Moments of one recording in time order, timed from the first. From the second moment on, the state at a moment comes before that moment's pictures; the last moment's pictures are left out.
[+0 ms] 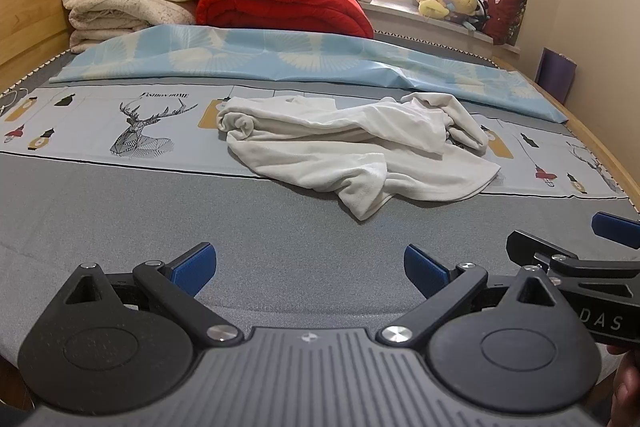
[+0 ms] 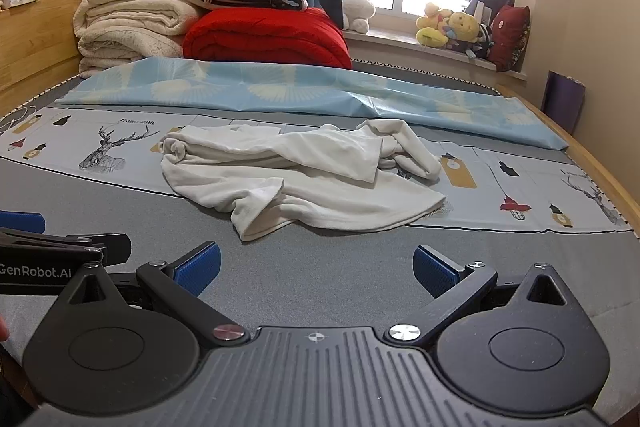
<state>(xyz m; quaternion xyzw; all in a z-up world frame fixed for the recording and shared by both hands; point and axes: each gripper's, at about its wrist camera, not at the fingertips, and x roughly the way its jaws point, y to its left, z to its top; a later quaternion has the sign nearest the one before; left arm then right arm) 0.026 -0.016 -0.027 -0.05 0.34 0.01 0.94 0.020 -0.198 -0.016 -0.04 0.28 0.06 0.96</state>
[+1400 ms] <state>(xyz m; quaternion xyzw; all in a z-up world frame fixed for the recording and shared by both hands) 0.168 -0.056 -0.065 0.05 0.39 -0.08 0.91 0.099 -0.290 -0.027 0.03 0.36 0.00 0.93</state>
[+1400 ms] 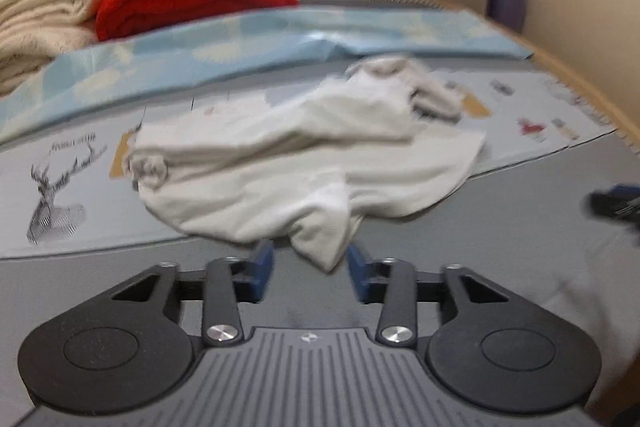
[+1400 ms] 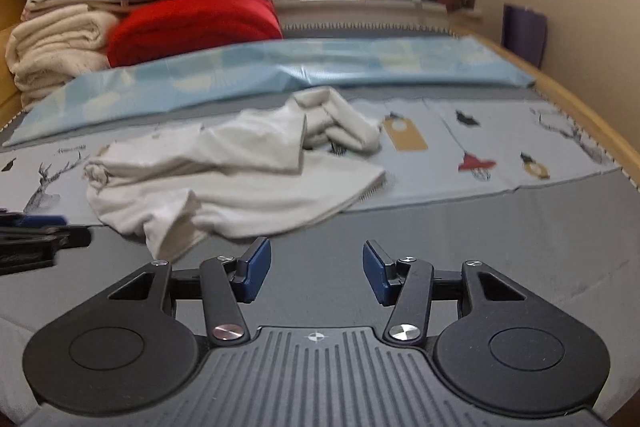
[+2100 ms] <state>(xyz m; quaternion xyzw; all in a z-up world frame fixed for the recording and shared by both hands) 0.240 -0.083 -0.122 0.05 0.43 0.00 0.90 0.113 -0.323 -0.031 0.03 0.36 -0.02 0.93</state>
